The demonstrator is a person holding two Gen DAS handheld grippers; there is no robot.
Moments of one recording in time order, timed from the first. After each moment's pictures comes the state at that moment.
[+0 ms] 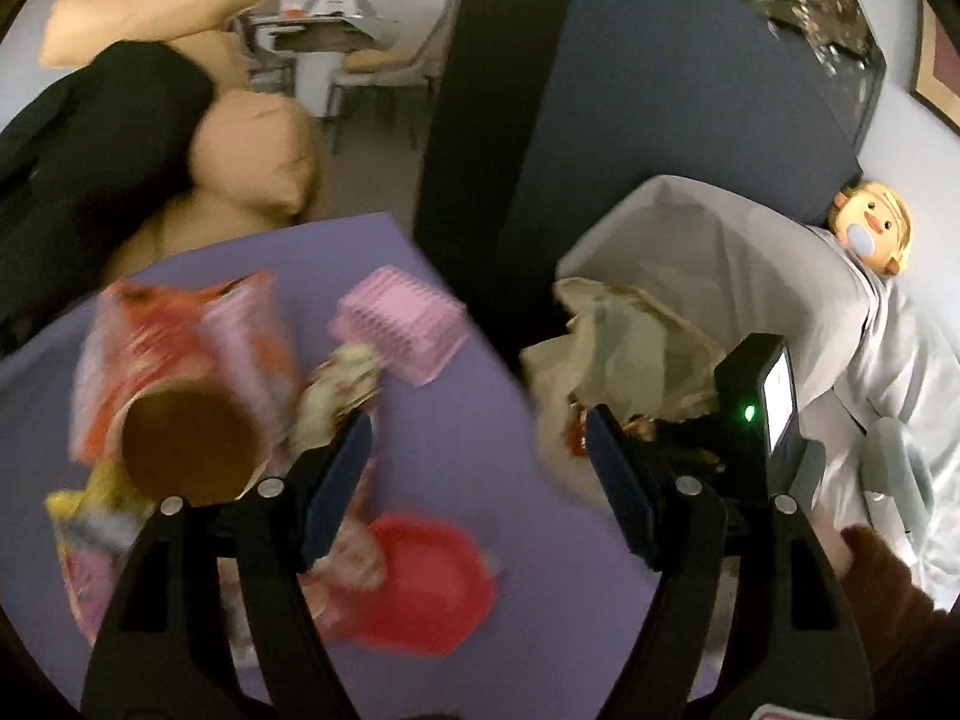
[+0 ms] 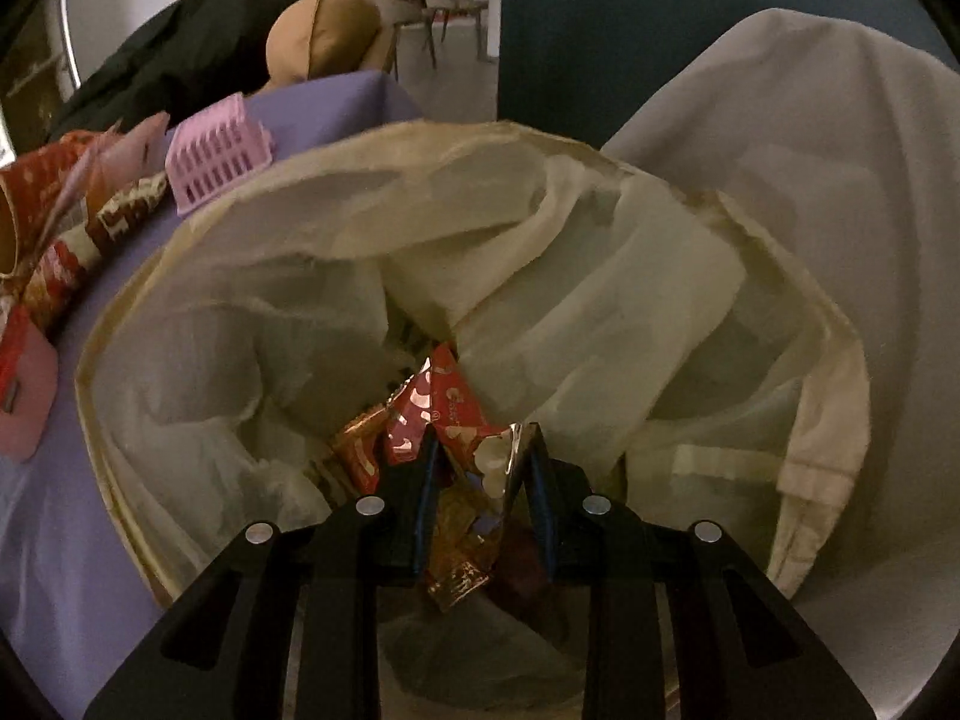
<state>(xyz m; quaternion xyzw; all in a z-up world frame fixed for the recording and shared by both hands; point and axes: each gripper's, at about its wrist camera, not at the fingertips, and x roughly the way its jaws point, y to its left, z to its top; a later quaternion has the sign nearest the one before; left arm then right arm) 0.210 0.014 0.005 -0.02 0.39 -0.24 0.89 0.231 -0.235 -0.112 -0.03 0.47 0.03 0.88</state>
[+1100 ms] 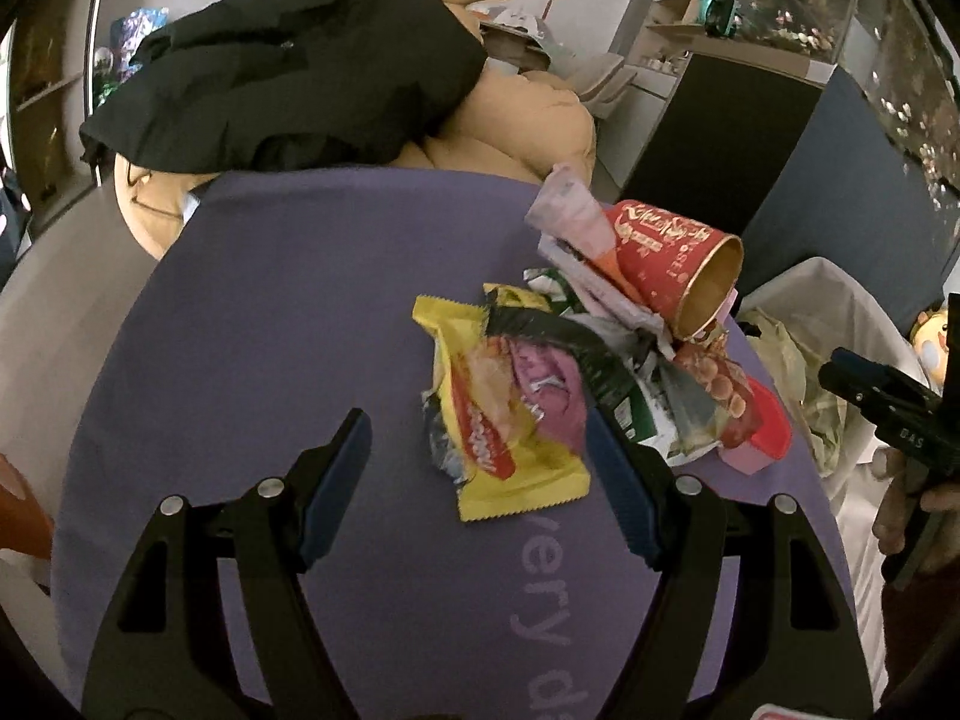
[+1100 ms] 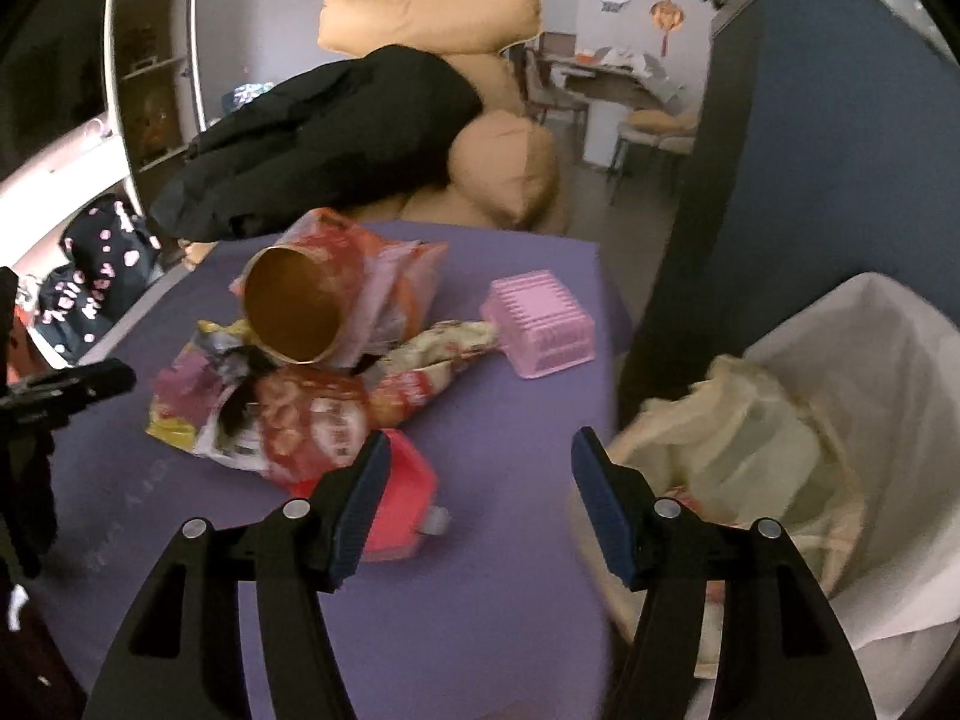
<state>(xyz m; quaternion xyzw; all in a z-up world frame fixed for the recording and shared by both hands) 0.144 0.240 -0.048 -0.12 0.38 -0.09 0.91 0.176 -0.086 0.001 -0.06 0.36 0.14 0.92</state>
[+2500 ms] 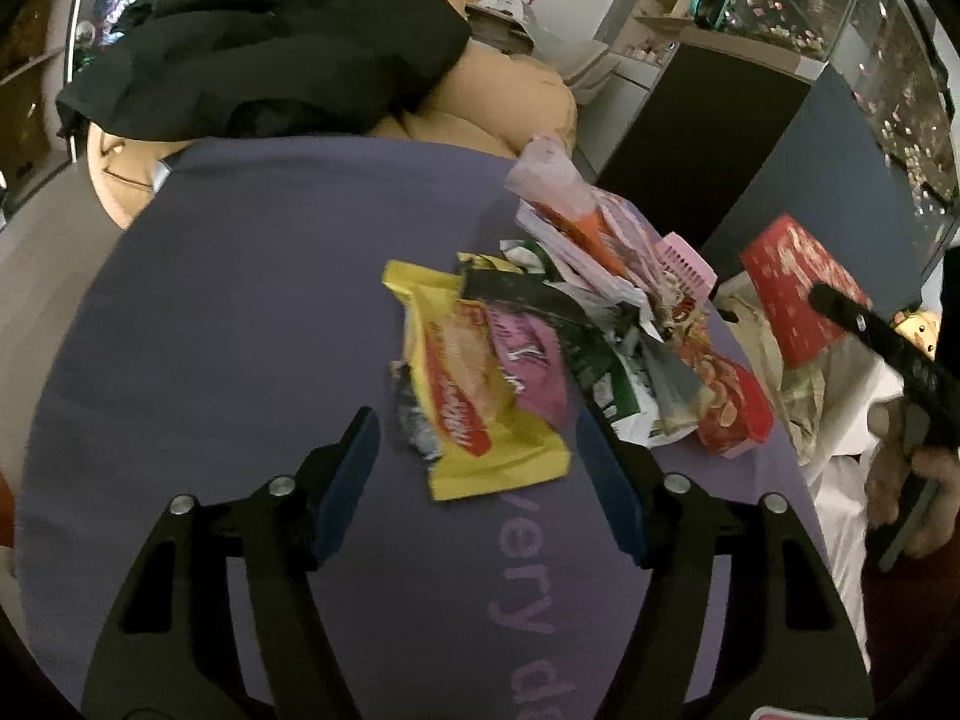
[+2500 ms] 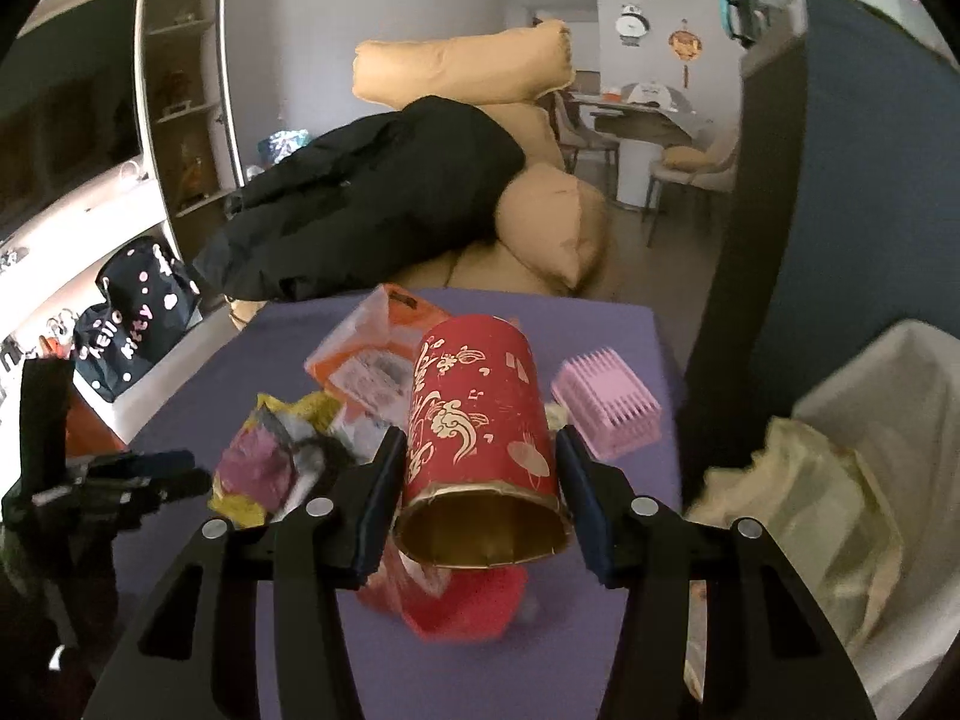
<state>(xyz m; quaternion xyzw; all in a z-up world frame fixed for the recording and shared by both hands) 0.148 0.234 -0.058 -0.14 0.40 -0.13 0.89 0.174 -0.067 0.028 -0.03 0.31 0.17 0.93</state>
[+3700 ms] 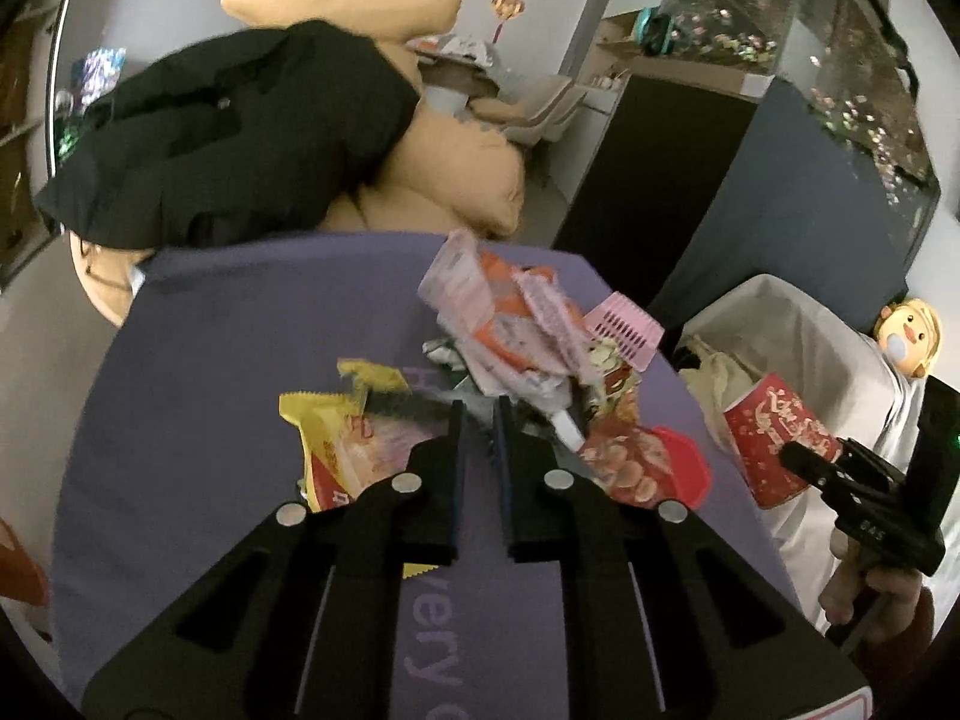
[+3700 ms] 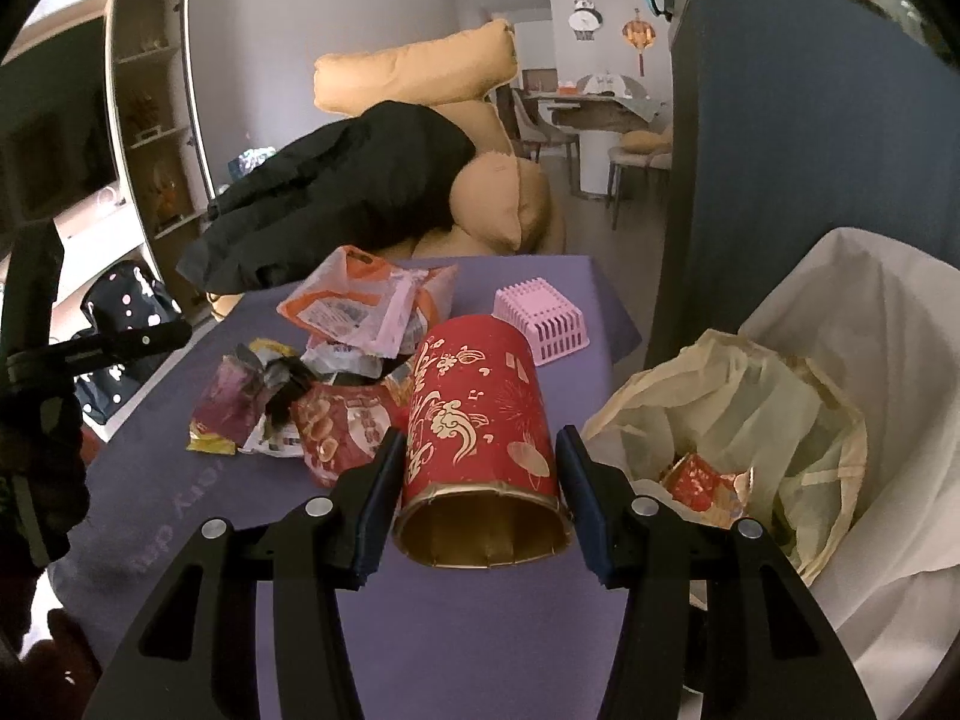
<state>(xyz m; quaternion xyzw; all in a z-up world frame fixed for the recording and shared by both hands) 0.149 0.199 0.005 -0.10 0.34 -0.14 0.92 0.122 -0.119 0.003 0.00 0.31 0.14 0.94</state>
